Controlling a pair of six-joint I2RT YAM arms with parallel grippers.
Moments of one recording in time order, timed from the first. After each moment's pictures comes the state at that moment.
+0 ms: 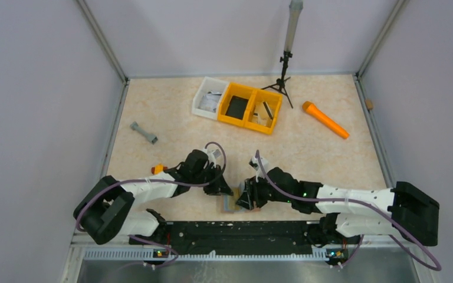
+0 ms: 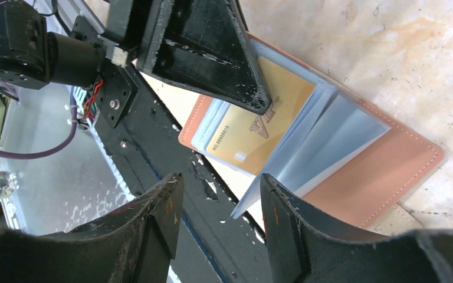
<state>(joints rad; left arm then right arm) -0.69 1.30 0.43 0.08 0.50 -0.85 1.14 1.11 0.43 0.14 -0.07 0.72</state>
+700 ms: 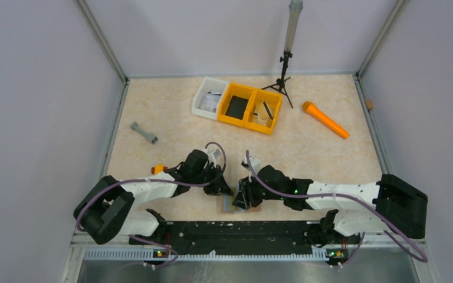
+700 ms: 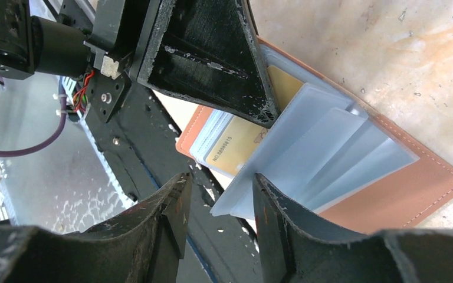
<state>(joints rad) -0.69 1.30 0.43 0.08 0.50 -0.85 1.14 1.23 0.49 0.16 -0.12 0.67</state>
